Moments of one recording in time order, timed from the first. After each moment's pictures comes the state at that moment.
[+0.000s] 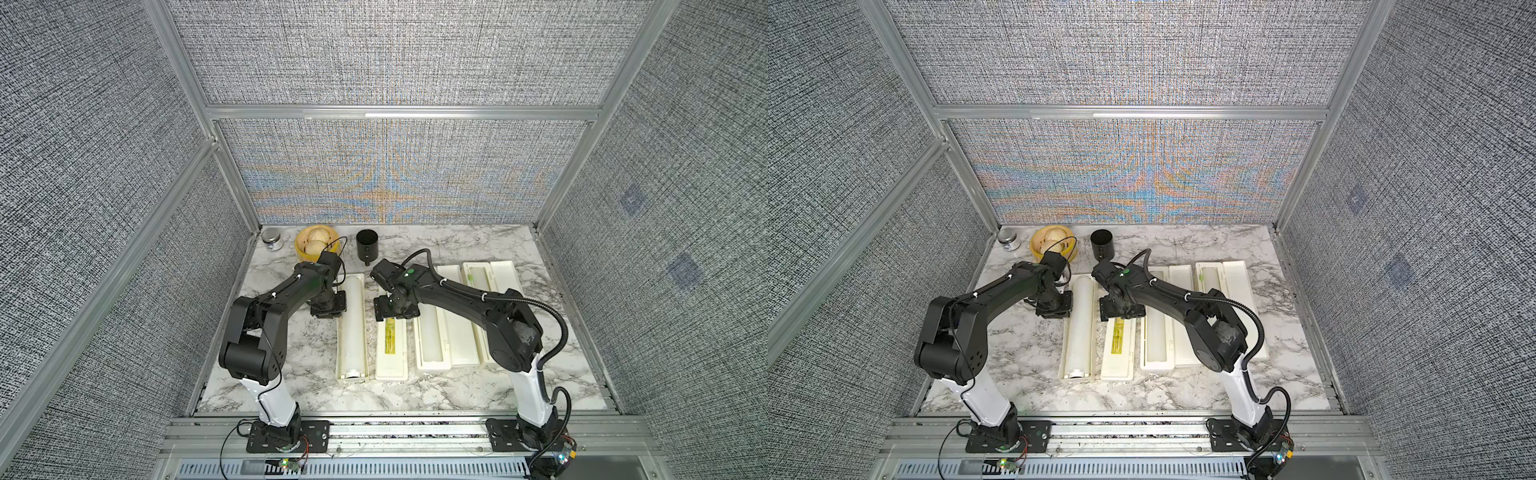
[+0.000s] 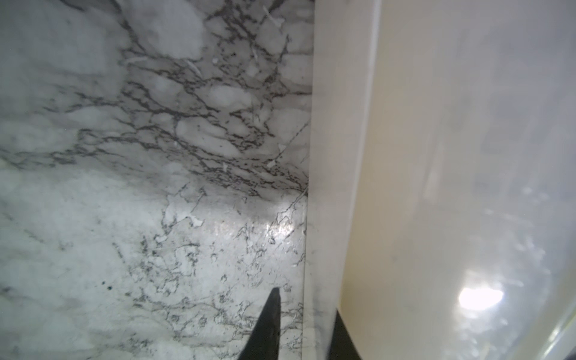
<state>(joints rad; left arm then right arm) -0.29 1.74 1.18 -0.88 0.07 -0.36 0.85 2.12 1.74 -0.95 0.06 0.65</state>
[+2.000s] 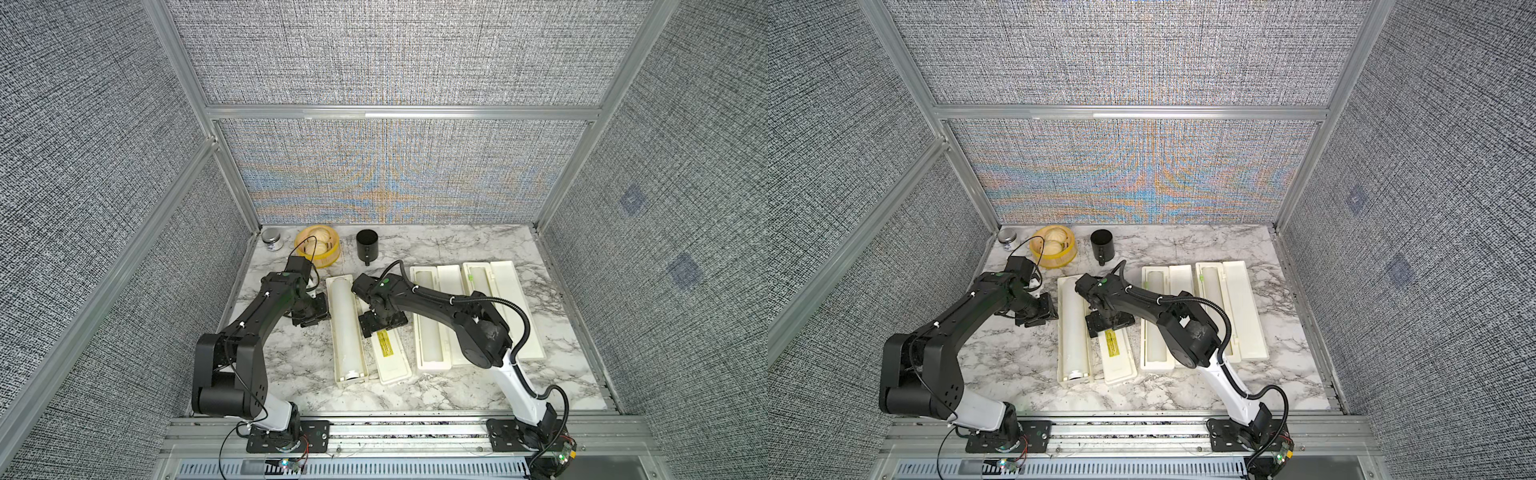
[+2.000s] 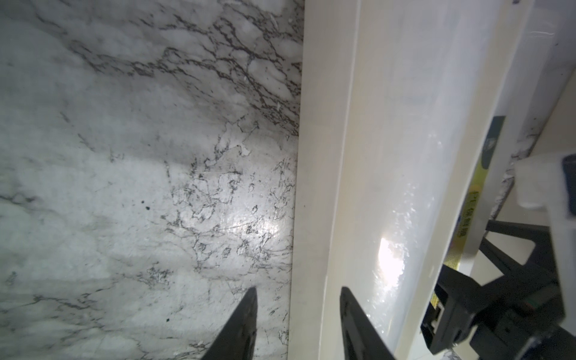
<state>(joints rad) -0.12 1.51 1.04 -0.91 0.27 -0.36 0.92 2.30 1.91 -1.06 0.03 0.55</state>
